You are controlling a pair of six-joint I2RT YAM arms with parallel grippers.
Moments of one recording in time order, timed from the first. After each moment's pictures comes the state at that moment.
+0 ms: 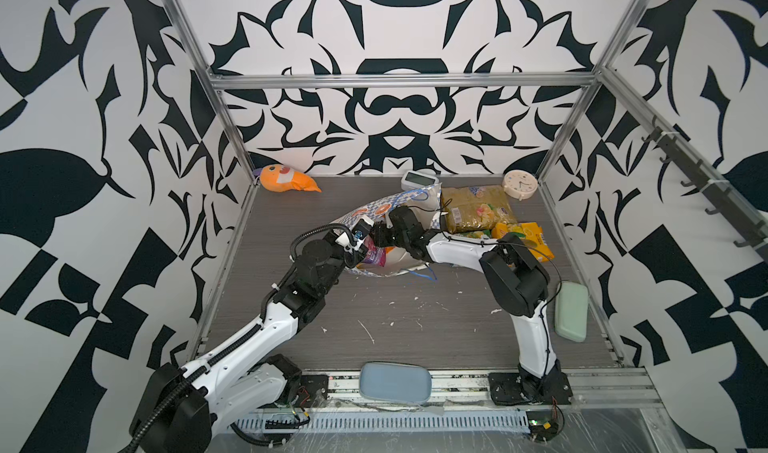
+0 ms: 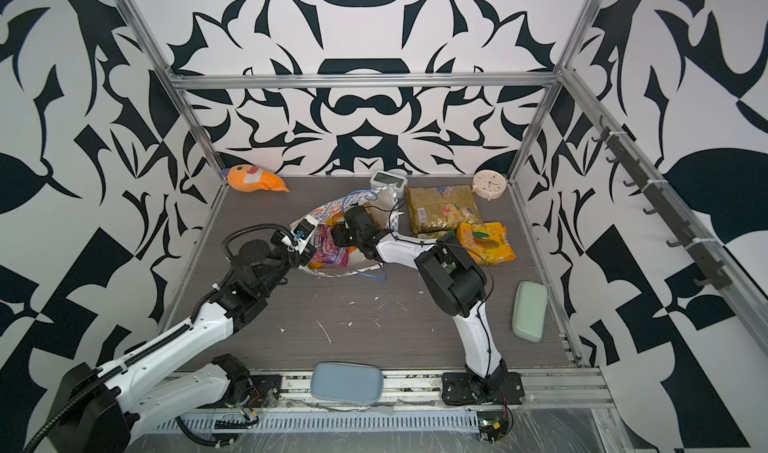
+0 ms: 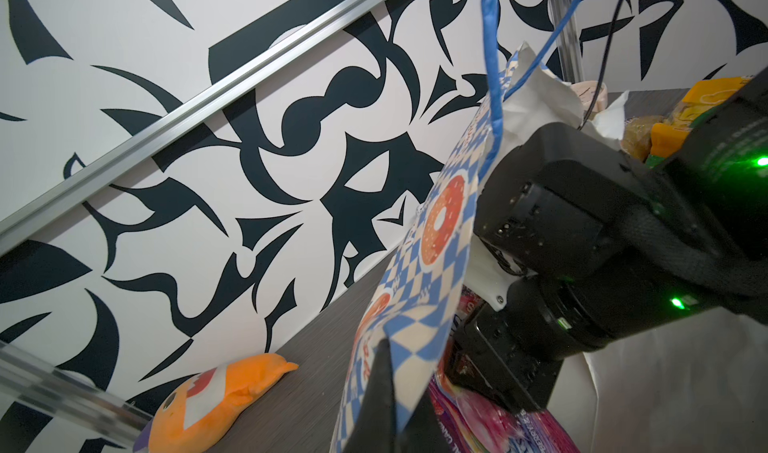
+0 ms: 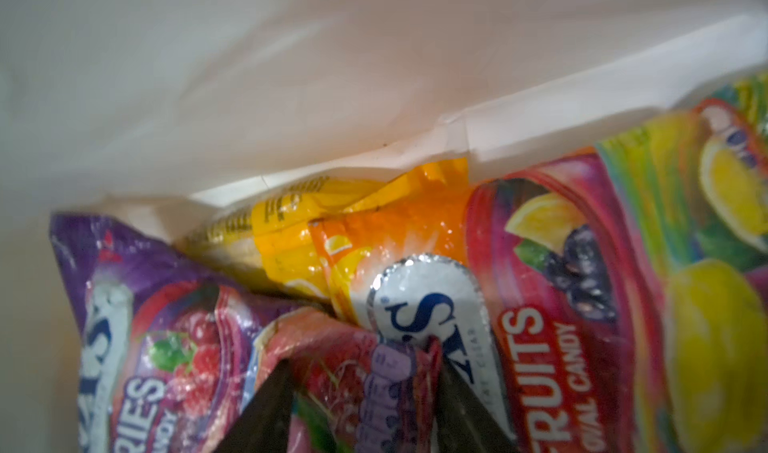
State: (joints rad) left arm -0.63 1.01 0.60 0.37 -0.13 0.48; right arm 0.72 2.11 1.42 0.11 -0.08 0.51
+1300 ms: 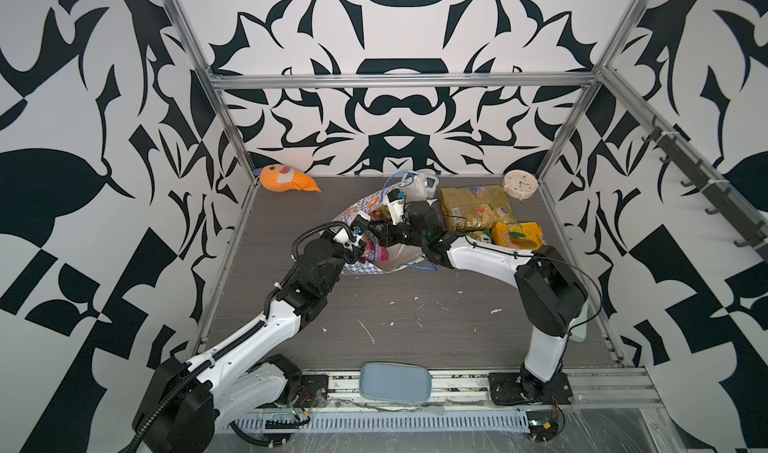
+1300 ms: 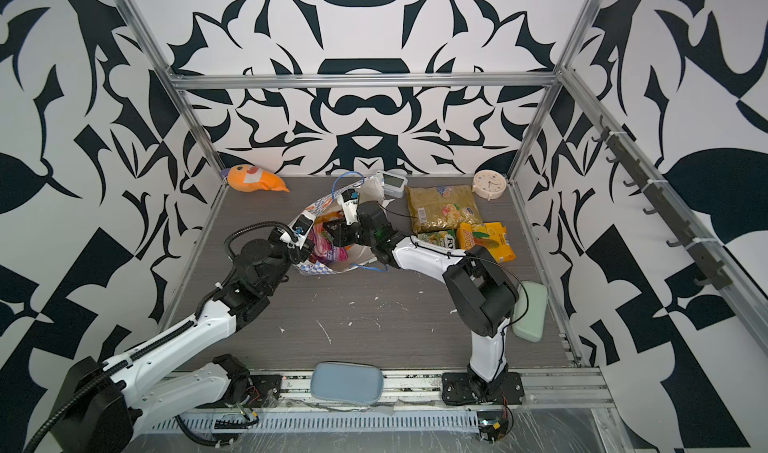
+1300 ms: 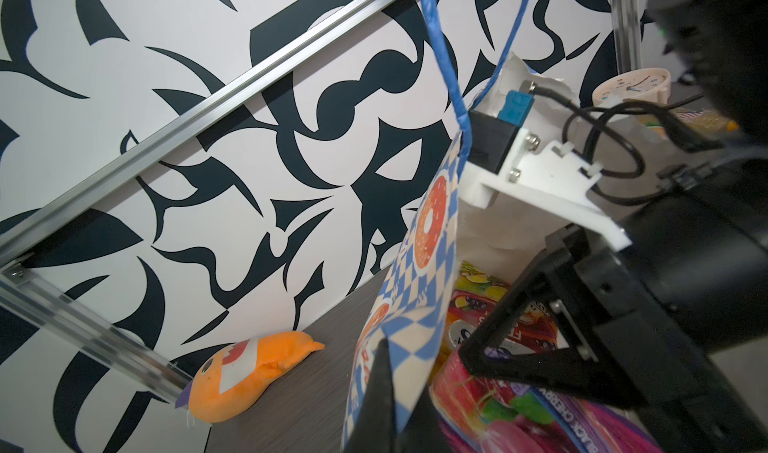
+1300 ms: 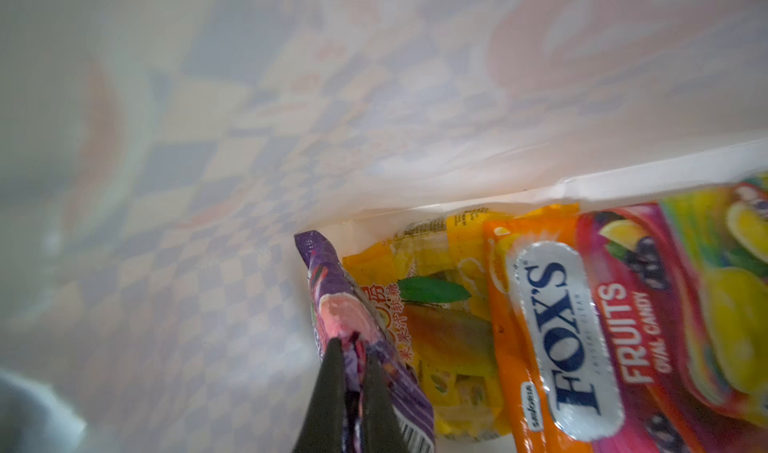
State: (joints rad) left arm -0.63 1.04 0.59 0.42 -0.24 0.48; right arm 0.70 1.83 1.23 0.26 -0.37 0.52
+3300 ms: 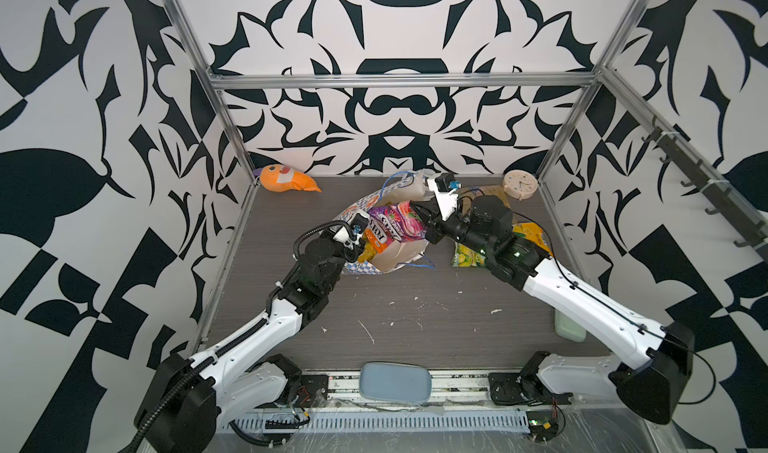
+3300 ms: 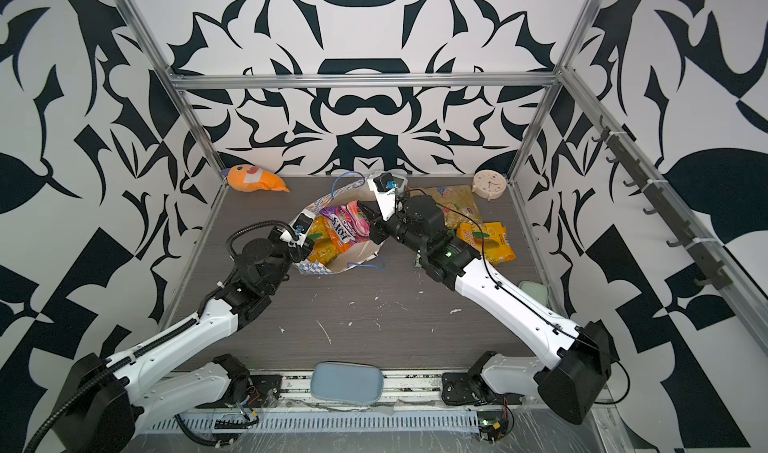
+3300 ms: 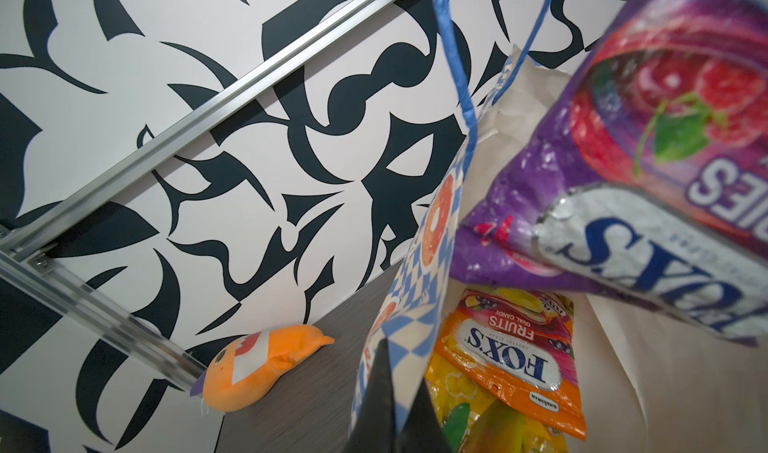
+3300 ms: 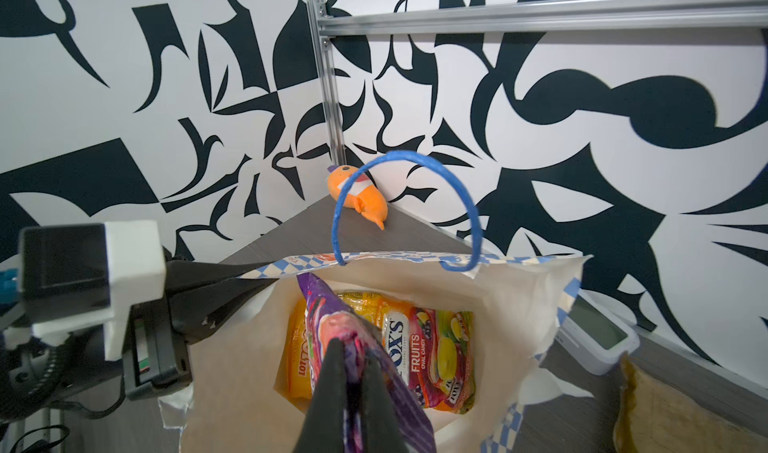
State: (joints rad) left arm -0.63 1.06 0.60 0.44 -0.28 0.49; right arm 0.68 1.24 1.13 -0.04 -0.12 0.07
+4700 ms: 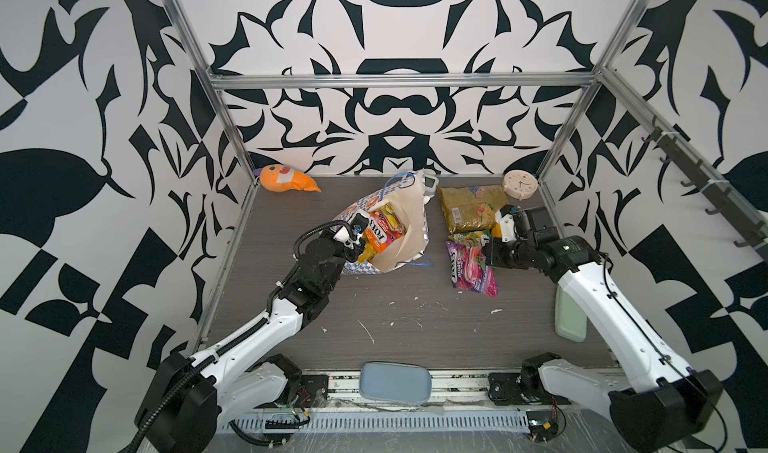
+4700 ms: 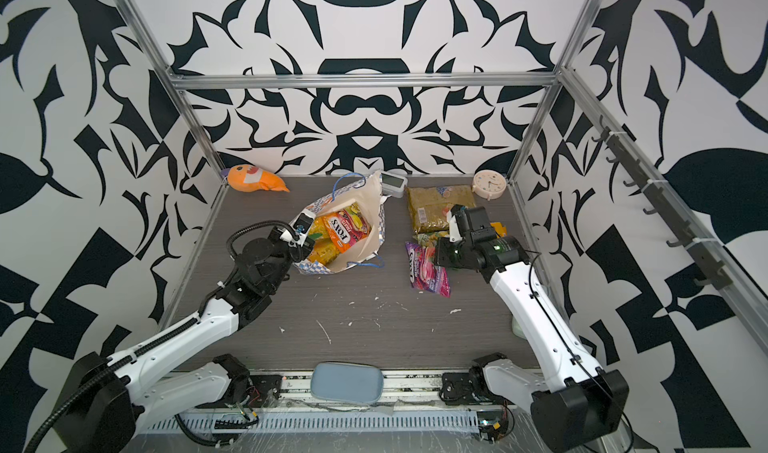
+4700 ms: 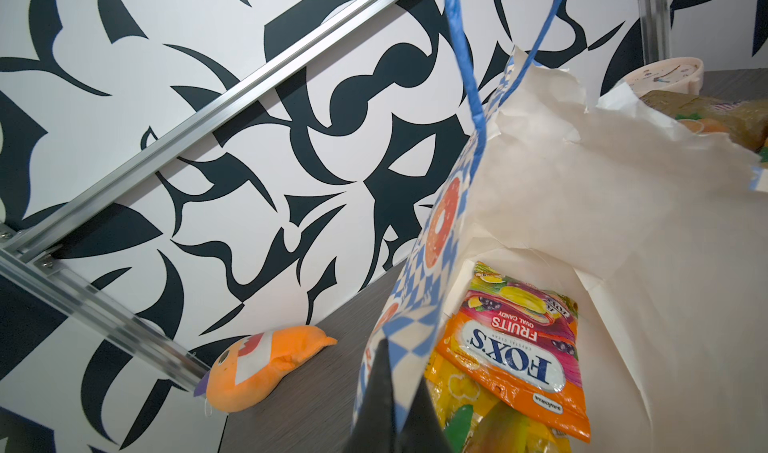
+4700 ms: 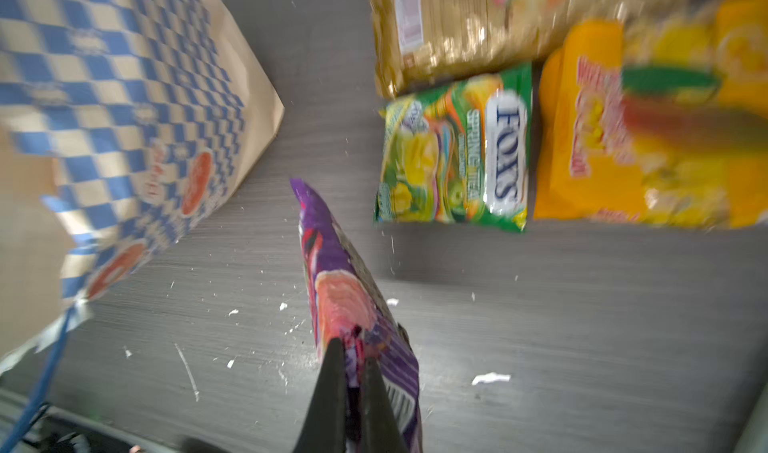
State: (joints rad) left arm -0.63 1.06 0.60 0.45 -0.28 0.50; right arm 0.21 1.12 1.07 -0.92 -0.22 0.39
